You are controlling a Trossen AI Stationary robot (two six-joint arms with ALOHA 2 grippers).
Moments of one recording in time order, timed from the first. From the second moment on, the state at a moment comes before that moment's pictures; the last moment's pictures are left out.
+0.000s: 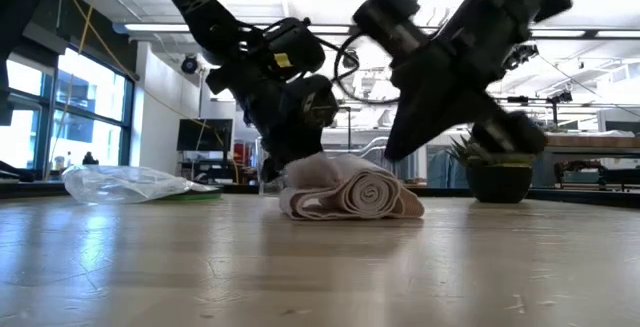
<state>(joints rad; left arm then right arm) 0.17 1.91 1.04 -0.01 0.32 -0.39 0.30 1.73 0.96 -0.12 0.05 1.54</state>
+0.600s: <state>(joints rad) 0.17 1.78 1.04 -0.12 0.30 -0.31 0.22 1.56 0.95 -0.42 0.02 1.25</state>
